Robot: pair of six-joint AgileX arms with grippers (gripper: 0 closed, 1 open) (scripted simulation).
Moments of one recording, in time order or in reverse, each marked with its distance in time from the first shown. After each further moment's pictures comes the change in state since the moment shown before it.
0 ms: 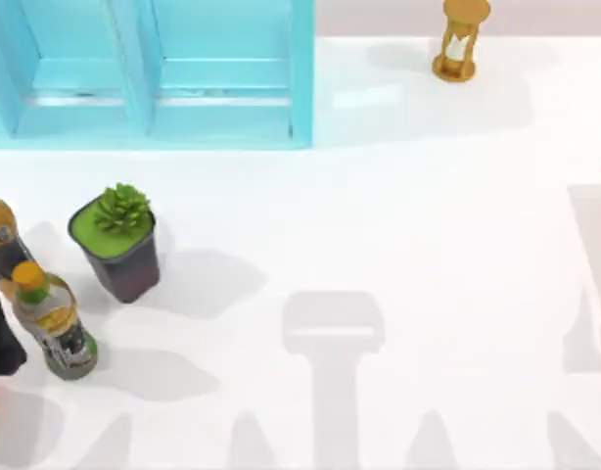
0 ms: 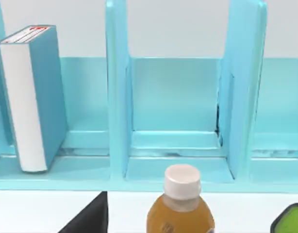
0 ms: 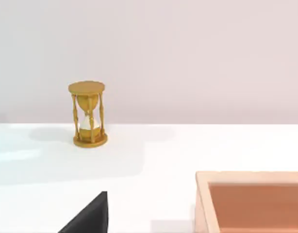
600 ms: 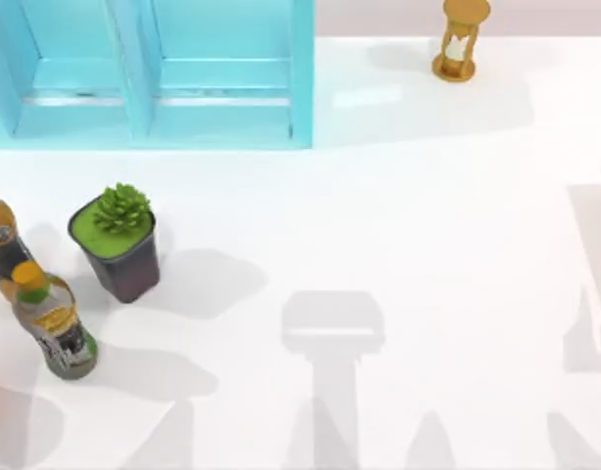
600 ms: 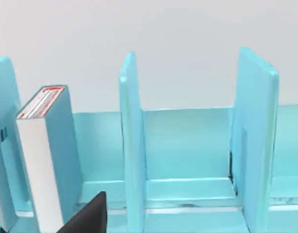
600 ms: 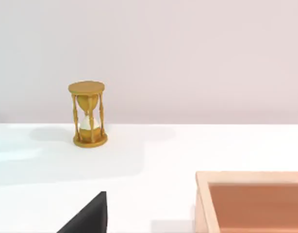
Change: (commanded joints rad) left arm 0.125 0.376 0.245 0.154 0.126 0.051; right arm 0.000 0.000 0.000 0.000 0.000 0.000
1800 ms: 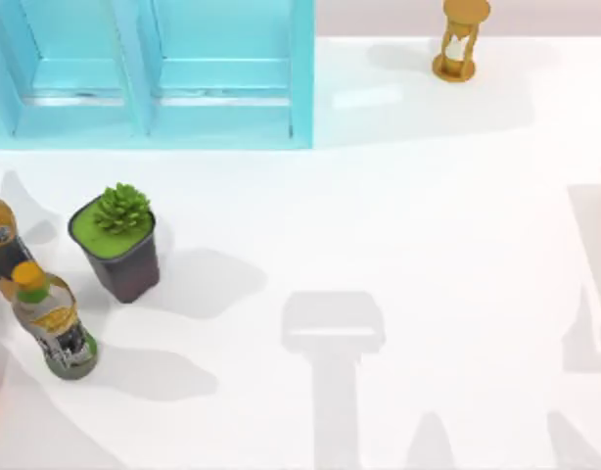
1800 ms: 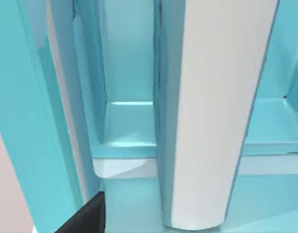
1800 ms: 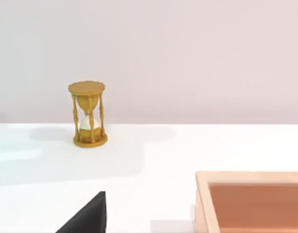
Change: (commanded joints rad) left arm 0.392 1.650 0.781 0.490 0.426 0.155; right arm 0.000 0.000 0.000 0.000 0.000 0.000
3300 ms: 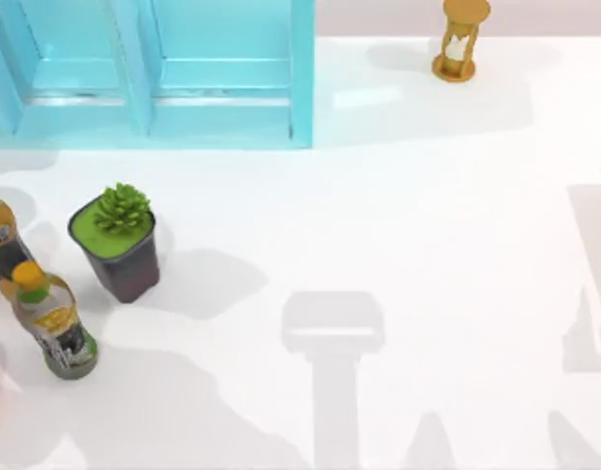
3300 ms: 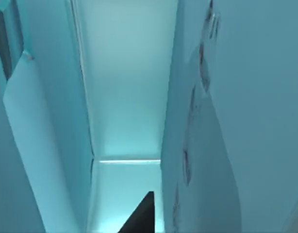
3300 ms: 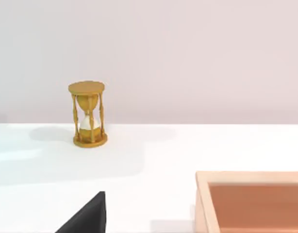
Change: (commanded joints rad) left arm -0.113 0.316 0.406 -0.068 -0.101 -0.044; right arm 0.000 0.000 0.000 0.000 0.000 0.000
